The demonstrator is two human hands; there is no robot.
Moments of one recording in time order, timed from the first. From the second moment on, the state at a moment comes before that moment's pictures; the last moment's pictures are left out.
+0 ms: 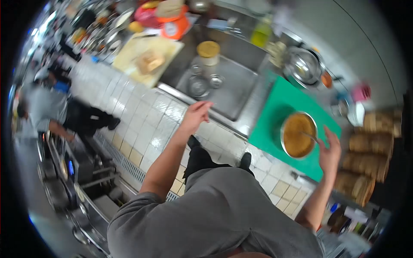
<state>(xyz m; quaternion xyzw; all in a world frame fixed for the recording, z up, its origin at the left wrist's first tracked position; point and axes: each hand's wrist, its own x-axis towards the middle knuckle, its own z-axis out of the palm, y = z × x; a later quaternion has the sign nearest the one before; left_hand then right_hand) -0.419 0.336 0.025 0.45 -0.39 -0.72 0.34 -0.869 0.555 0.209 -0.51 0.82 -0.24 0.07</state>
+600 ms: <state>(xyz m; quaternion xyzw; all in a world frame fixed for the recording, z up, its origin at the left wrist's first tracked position) -0.074 0.214 0.047 0.61 -0.49 -0.44 0.44 -0.305 0.188 0.208 -0.71 0.19 -0.17 0.65</state>
